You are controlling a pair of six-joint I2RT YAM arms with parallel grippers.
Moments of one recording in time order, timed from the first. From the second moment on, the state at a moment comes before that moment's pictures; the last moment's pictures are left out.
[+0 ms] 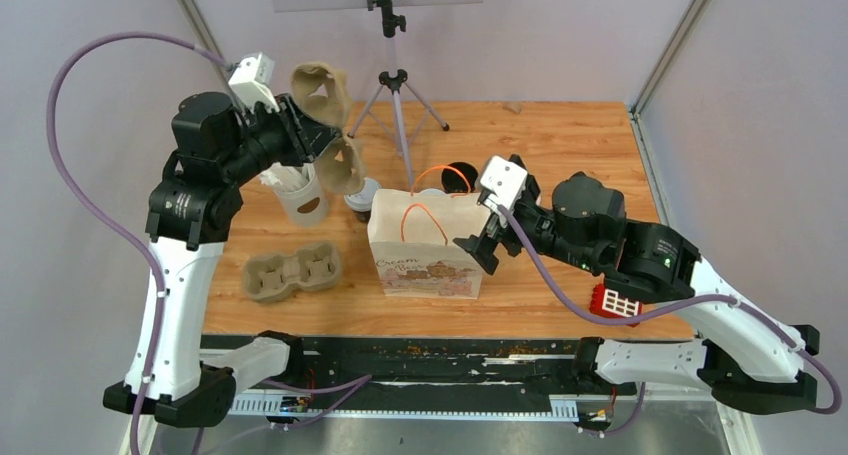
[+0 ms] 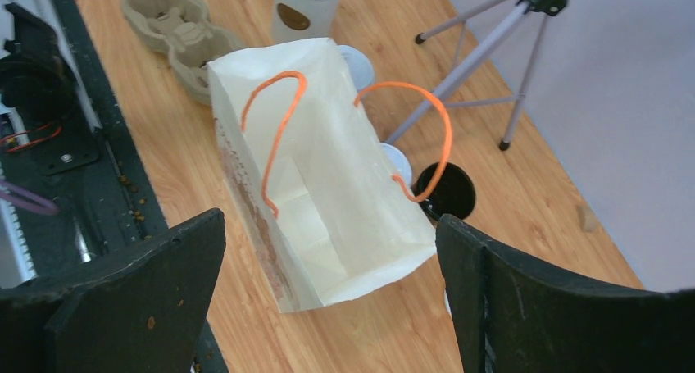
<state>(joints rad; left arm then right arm) -0.19 1.11 1.68 -0.81 0.30 -0.44 1.12 1.03 1.50 -0.76 0.18 -0.25</state>
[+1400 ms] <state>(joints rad) -0.71 1.38 1.89 -1.17 0.30 0.11 0.99 1.16 1.36 -0.54 -0.30 -0.56</state>
